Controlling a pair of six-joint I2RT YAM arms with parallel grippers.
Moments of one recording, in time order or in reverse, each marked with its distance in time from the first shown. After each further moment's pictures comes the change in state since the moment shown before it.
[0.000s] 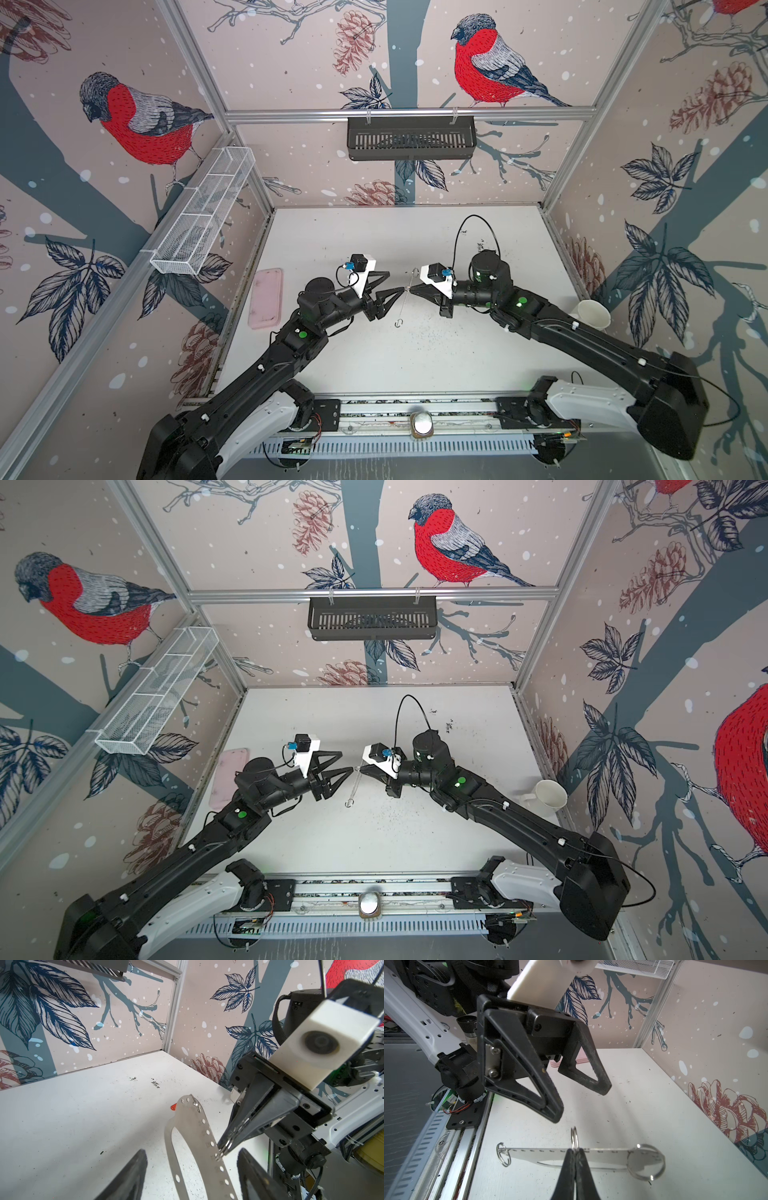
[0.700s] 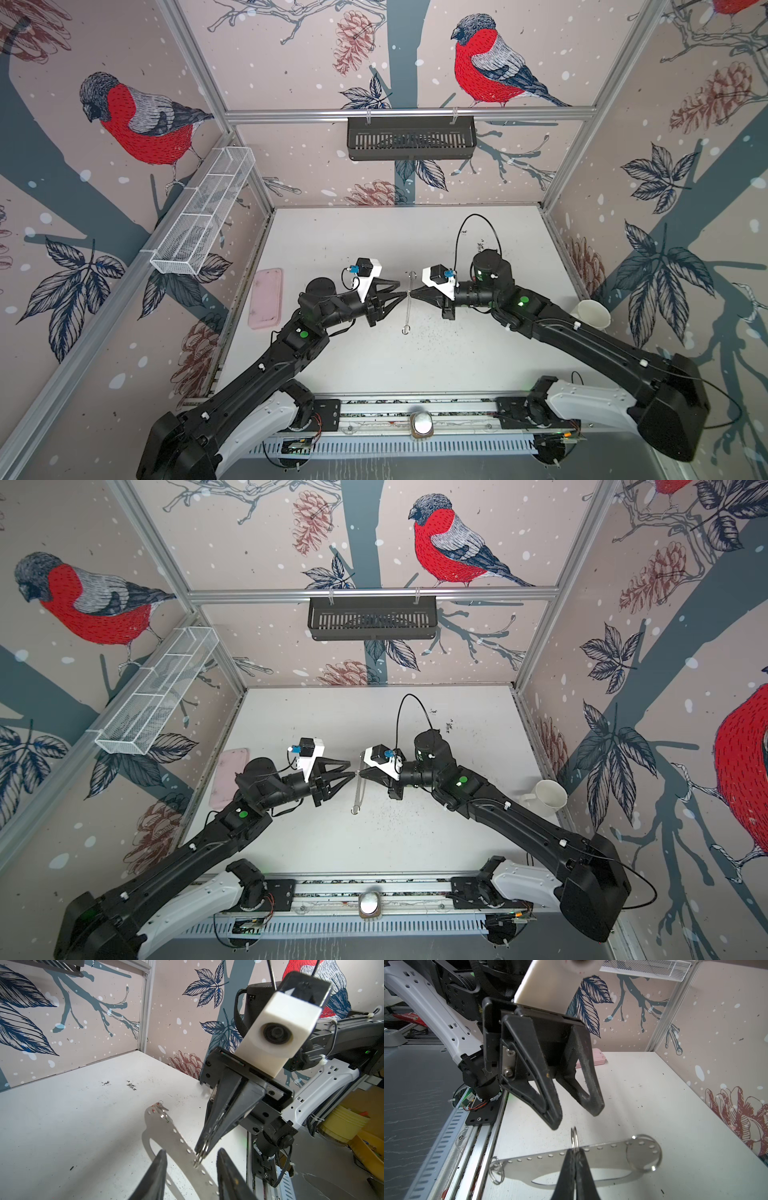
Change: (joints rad) left arm -0.015 0.009 0.006 0.022 0.125 0.008; right arm -0.014 -0.001 0.007 -0.019 -0.085 -0.003
